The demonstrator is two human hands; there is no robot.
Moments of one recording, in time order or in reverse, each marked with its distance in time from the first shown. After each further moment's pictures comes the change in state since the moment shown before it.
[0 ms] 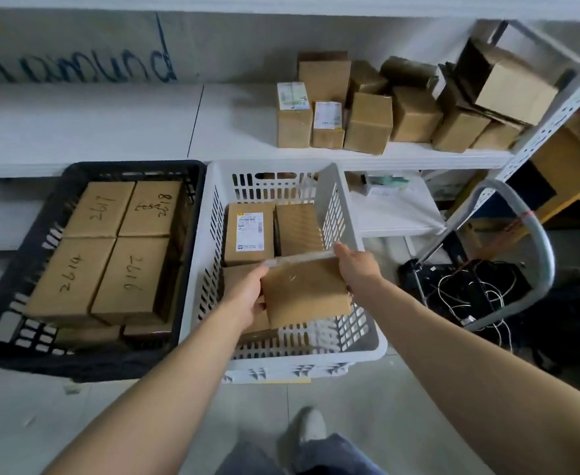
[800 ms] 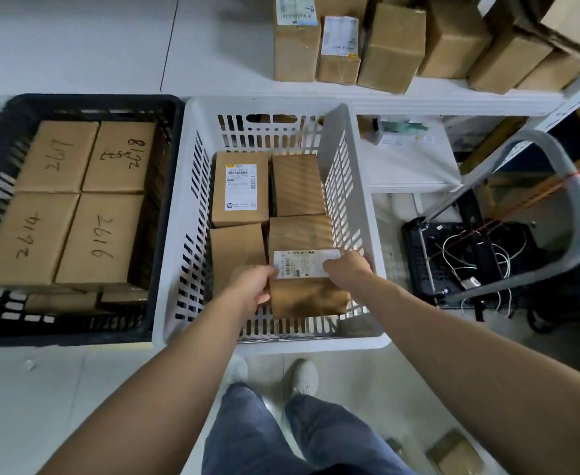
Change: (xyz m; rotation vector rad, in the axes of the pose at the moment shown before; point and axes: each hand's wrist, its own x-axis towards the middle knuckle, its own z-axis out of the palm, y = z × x) left_hand 0.076 -0.050 0.015 0.106 -0.010 -0.222; right_hand 0.050 0.048 0.031 -0.411 -0.209 0.142
